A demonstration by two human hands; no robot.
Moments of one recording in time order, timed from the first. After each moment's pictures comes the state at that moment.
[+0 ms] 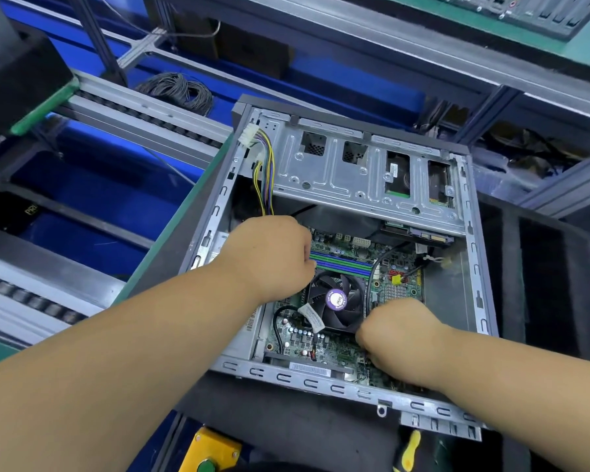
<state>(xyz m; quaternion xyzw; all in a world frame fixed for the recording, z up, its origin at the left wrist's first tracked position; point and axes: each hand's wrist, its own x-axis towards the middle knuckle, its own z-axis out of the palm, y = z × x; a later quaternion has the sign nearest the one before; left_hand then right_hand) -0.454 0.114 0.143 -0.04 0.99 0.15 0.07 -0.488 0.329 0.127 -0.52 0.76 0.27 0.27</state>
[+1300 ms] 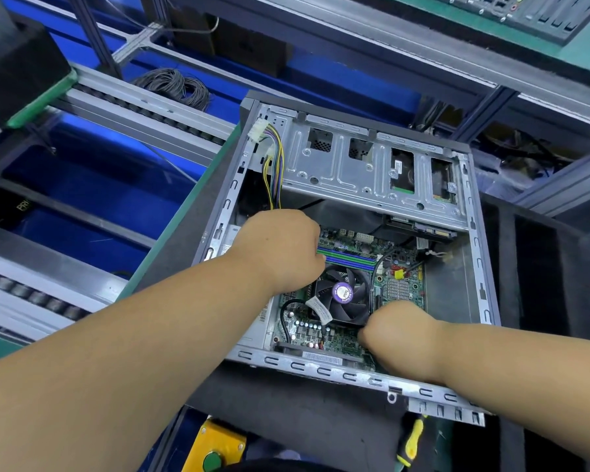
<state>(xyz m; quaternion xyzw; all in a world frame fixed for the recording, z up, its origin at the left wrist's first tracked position) -0.457 0.114 0.144 -0.03 0.99 0.12 0.07 -0.480 0.323 0.123 -0.54 0.71 0.31 0.32</state>
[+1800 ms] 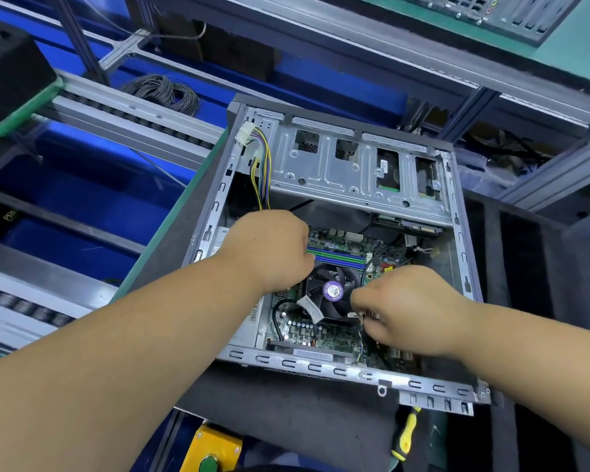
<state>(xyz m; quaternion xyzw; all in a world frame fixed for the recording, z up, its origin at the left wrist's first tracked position) -0.458 0.113 0.135 -0.03 0.99 0.12 0.06 -0.493 0.337 0.164 -0.57 0.81 0.09 0.13</state>
